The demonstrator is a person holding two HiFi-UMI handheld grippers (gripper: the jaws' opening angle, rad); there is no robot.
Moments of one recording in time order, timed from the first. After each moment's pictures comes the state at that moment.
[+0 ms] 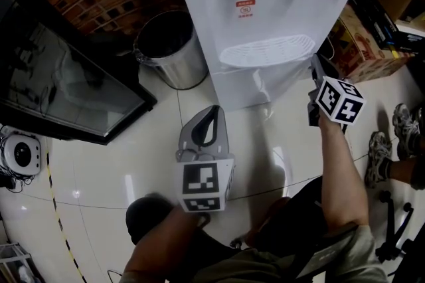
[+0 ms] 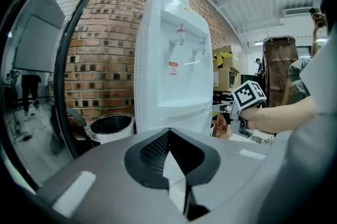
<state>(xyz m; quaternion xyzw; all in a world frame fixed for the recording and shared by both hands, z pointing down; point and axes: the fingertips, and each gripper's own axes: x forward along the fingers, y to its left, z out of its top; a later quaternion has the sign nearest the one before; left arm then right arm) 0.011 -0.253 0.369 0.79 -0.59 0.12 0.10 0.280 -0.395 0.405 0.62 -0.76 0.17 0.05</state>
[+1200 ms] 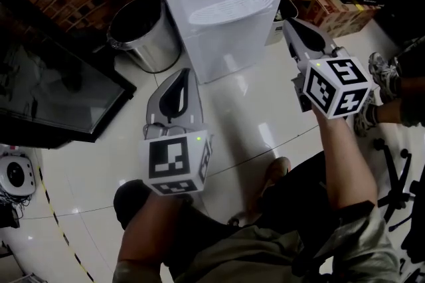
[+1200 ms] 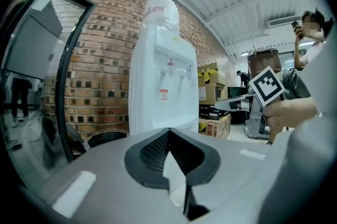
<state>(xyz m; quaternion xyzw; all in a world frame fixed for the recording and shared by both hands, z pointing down) 0.001 -0.210 0.305 0.83 -0.55 0.07 0.05 0.210 -0.268 0.282 0.57 -0.81 0.05 0.08</state>
